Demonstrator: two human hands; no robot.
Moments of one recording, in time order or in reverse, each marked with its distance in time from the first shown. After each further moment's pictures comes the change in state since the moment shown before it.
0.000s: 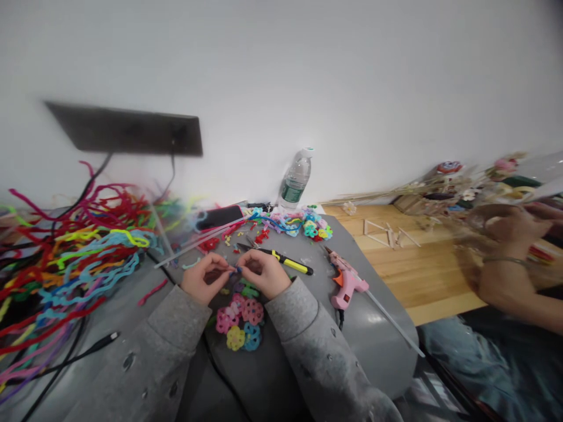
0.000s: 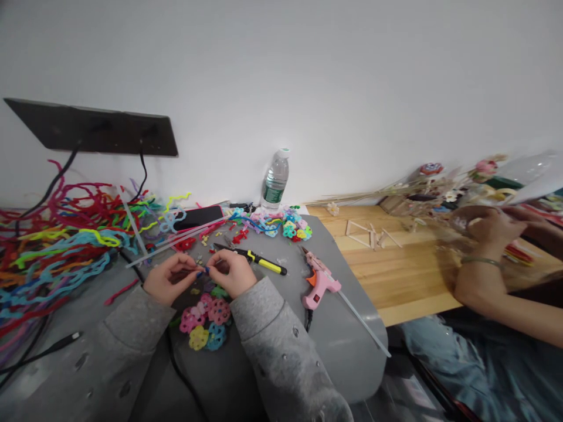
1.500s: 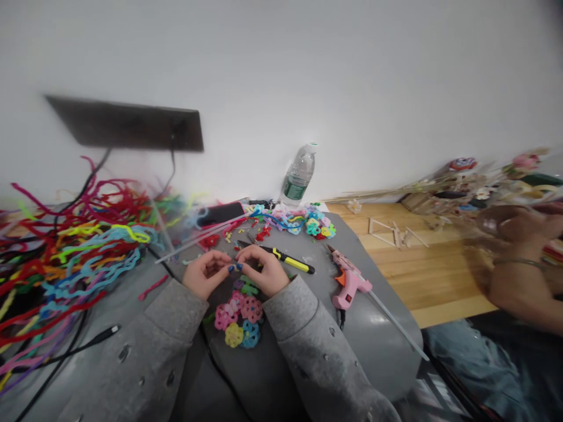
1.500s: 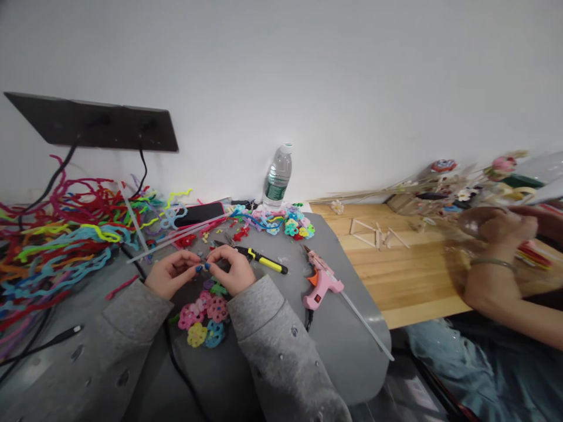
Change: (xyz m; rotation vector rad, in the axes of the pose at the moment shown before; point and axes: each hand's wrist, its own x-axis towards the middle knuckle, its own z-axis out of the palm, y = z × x) left_hand 0.000 0.004 0.008 -0.253 -0.029 -0.172; right_hand 0.001 0.005 -0.003 -0.086 0.037 -0.211
